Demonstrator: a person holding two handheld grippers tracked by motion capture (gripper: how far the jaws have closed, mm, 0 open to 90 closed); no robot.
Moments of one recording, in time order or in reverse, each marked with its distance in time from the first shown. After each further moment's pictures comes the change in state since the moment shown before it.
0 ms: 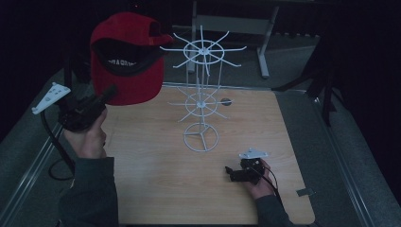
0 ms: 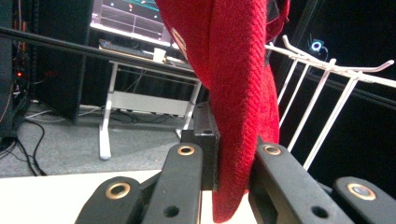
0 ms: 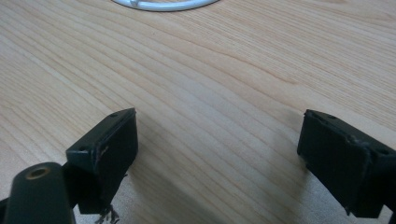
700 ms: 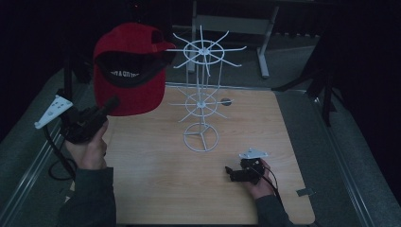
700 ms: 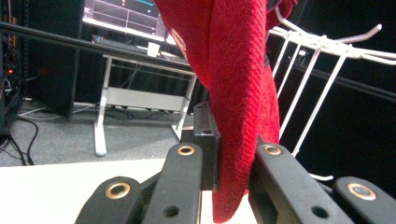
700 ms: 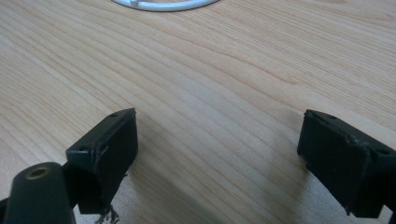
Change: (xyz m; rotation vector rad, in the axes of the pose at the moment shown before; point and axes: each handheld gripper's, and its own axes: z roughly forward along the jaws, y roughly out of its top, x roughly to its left) left arm 0.001 -0.027 -0.012 0.017 -0.024 0.013; right arm 0.000 0.000 0.000 0.000 0.000 -0.001
